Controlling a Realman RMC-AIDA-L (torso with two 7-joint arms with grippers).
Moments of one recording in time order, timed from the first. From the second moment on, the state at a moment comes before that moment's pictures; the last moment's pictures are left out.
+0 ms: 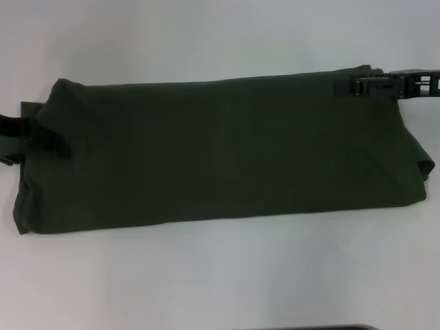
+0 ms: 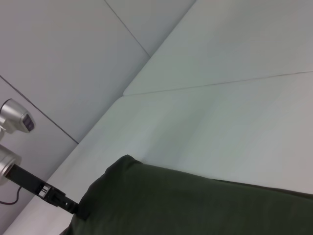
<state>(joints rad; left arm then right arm) -0.78 -1.91 0.63 0.65 2.79 1.53 -2.66 0.55 2.00 -0.54 -0.73 -2.17 -1.62 1.96</state>
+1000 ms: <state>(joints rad) -0.80 -1.94 0.68 0.65 2.79 1.54 -2.64 0.56 2.00 -0.54 -0.72 -2.17 -1.62 1.96</state>
